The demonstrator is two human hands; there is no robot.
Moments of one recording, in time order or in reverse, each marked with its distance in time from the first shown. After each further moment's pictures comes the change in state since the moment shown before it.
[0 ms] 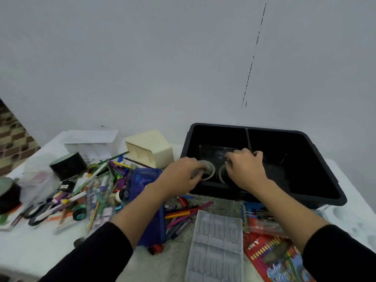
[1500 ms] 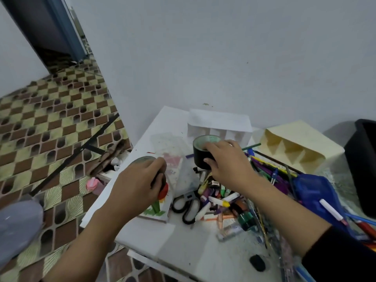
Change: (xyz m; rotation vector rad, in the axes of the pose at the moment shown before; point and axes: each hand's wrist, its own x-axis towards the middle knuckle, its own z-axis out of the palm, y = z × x) left_hand -0.321 -0.348 -0.172 0.198 0.199 -0.380; right_hand 0.096 -0.471 0.069 0.266 -0.039 -0.454
